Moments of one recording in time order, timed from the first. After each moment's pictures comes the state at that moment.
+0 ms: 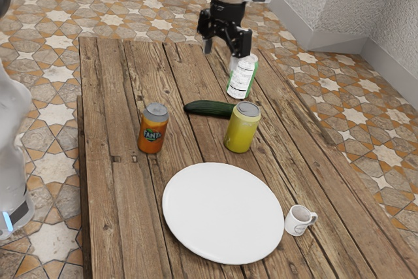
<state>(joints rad) -0.28 -0.22 0.19 -1.65 -0.01 1.53 -0.62</state>
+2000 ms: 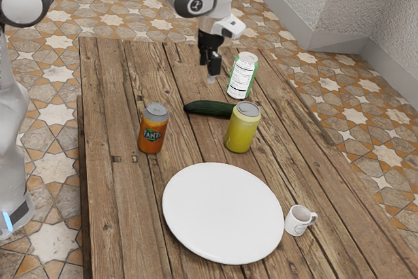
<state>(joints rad) -0.18 -0.08 0.44 -1.91 0.03 1.97 0.24</state>
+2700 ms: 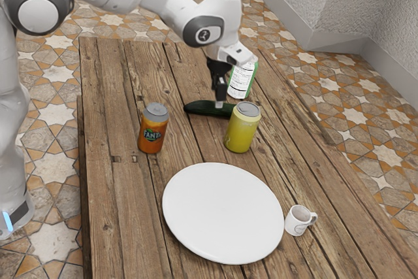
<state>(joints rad) -0.22 0.02 0.44 -1.98 -0.07 2.15 0.40</state>
